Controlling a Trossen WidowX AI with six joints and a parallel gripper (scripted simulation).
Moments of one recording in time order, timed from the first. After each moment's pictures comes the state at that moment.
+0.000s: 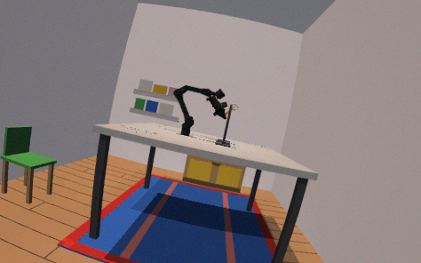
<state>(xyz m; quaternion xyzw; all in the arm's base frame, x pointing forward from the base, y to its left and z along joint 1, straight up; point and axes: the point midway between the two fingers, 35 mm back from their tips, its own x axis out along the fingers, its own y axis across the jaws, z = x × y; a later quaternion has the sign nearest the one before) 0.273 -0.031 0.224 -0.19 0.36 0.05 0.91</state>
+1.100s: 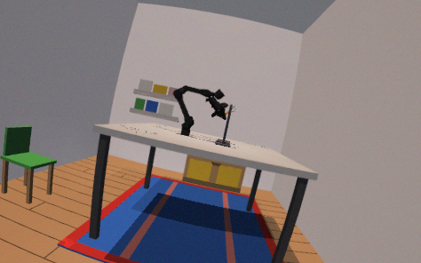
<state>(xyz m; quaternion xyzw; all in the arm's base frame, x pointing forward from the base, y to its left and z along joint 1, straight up) 0.272 -0.032 0.221 -0.30 0.34 0.11 0.88</state>
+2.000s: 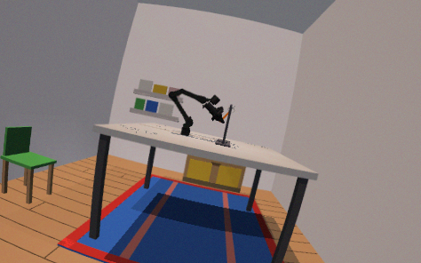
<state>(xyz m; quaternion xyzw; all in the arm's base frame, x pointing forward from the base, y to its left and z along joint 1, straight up) 0.266 0.024 0.187 -0.15 0.29 0.07 0.94</state>
